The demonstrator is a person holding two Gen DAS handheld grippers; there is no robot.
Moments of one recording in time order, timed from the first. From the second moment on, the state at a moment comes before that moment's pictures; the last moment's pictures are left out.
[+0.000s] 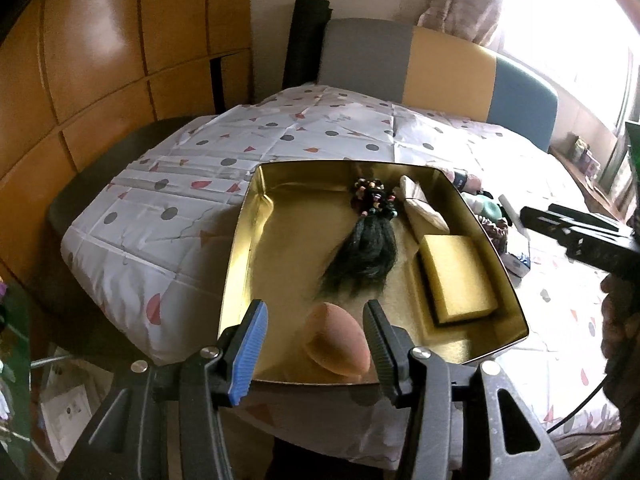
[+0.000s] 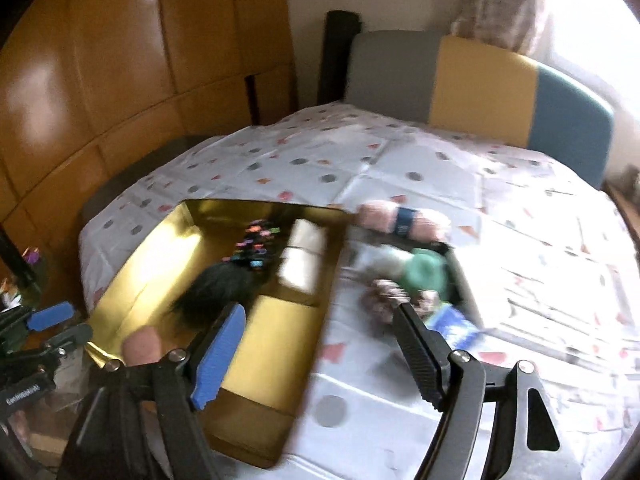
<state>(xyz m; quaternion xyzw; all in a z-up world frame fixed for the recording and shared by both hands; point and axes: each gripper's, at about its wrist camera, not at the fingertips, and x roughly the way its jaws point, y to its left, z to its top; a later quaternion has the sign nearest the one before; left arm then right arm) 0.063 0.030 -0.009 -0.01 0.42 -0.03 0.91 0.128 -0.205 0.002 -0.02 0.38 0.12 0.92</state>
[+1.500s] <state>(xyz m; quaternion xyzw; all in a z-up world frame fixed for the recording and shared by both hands) 0.156 -0.112 0.021 0.09 0.44 -0.17 0.88 0.102 -0.414 -0.042 0.13 0.39 -0.09 0.91</state>
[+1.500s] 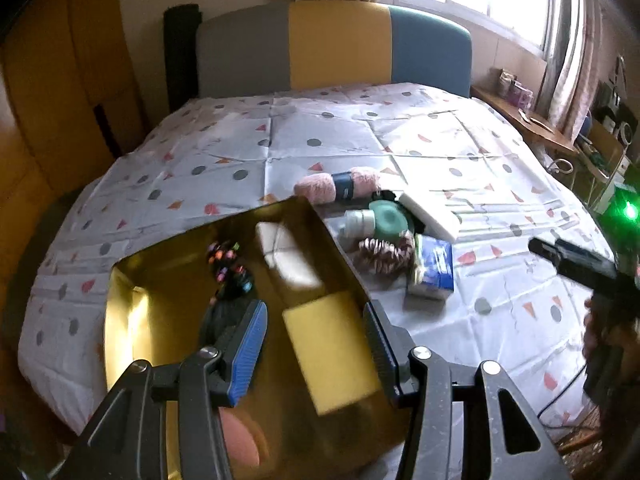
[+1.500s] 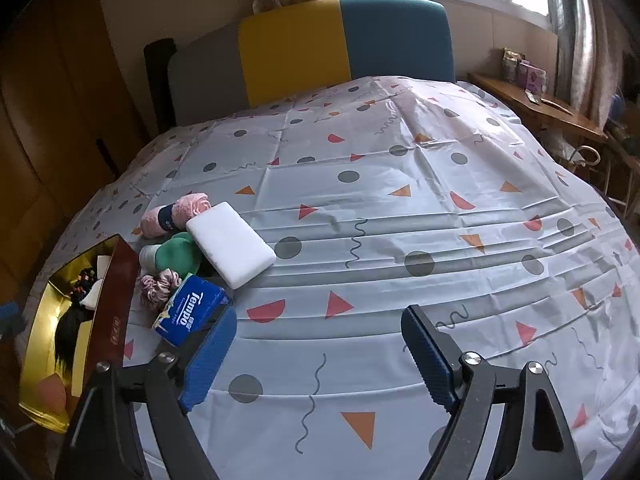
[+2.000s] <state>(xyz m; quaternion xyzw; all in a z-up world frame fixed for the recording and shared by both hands) 0.271 -0.197 -0.004 0.28 0.42 -0.22 0.84 0.103 -0.413 -0.041 0.15 0.39 -0.08 0.90</state>
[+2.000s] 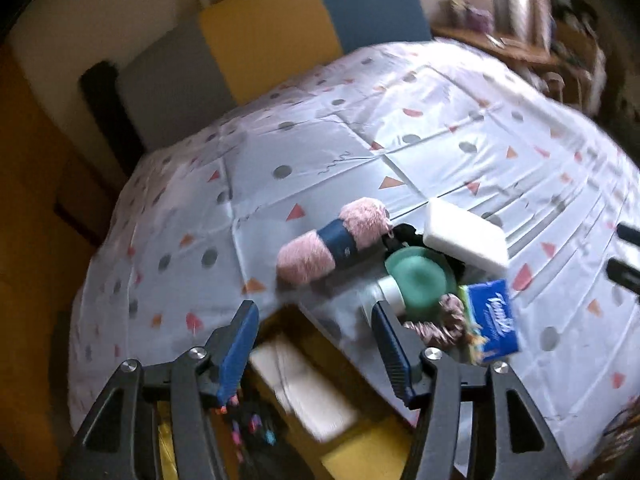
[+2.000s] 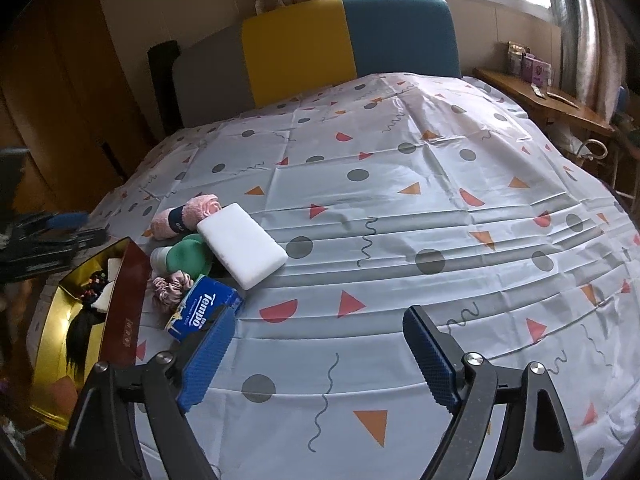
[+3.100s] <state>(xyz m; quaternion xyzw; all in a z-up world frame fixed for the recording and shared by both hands) 0.373 -0.255 -0.088 0.30 0.48 -0.30 0.77 0.109 -0.434 -0.058 0.22 0.42 -0.08 0.88</state>
